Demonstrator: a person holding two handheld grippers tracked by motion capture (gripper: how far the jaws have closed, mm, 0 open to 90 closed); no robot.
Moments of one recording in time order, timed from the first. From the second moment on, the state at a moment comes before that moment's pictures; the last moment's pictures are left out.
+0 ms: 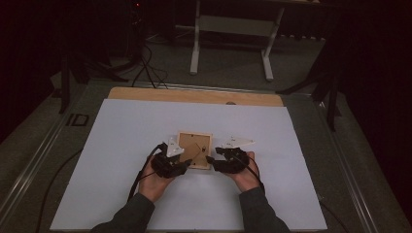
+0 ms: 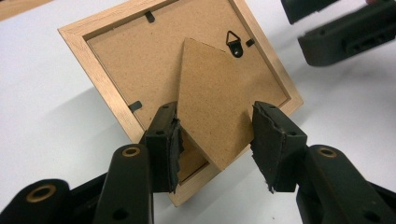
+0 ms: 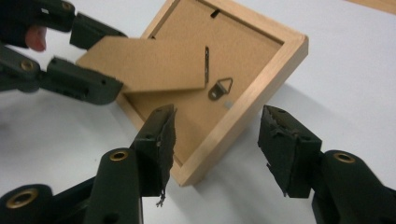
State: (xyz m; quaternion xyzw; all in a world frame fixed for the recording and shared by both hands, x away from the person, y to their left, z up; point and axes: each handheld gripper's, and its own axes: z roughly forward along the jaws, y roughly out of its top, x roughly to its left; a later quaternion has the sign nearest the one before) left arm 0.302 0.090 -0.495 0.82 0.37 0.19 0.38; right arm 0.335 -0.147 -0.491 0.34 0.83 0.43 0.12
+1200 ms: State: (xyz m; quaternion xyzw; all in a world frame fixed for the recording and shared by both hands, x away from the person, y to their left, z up) left arm 0.279 0.096 -0.510 0.83 0.33 0.24 0.38; right arm 0.387 -0.139 -0.489 0.35 0.82 0.45 0.04
